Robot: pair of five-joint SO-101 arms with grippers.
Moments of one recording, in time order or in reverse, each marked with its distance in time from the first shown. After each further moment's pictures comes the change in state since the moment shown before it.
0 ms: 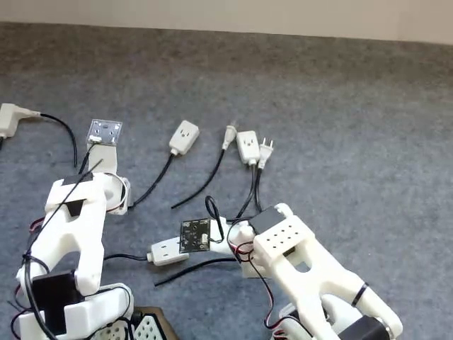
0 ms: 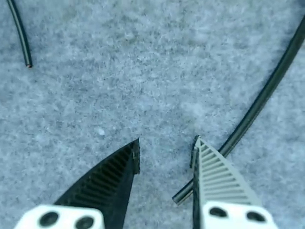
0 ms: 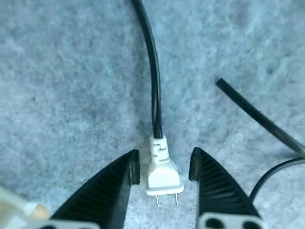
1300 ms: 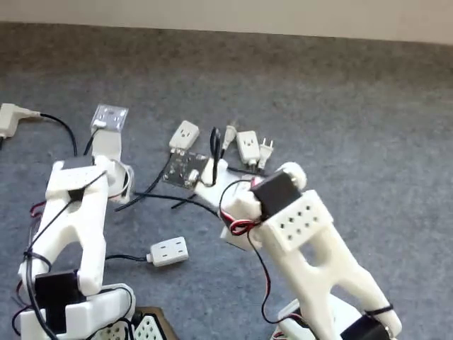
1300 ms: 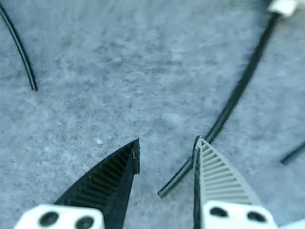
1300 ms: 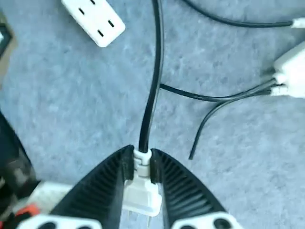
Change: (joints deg) left arm 3.1 0.0 -10.7 12.1 -0.4; right arm -2.5 0.0 -44.7 33.6 -27.0
